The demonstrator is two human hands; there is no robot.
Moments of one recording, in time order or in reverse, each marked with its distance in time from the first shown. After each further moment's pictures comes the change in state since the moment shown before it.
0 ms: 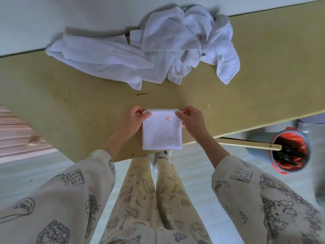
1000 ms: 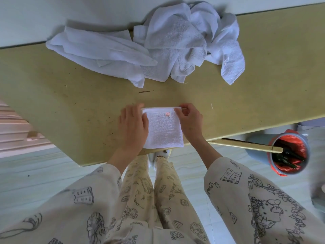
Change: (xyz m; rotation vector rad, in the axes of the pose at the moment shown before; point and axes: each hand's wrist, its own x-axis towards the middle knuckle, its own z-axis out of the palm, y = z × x) left_hand -0.034 -0.007 0.017 0.475 0.397 0.311; right_hand 0.000 0.003 0.020 -0.167 0.171 -0.104
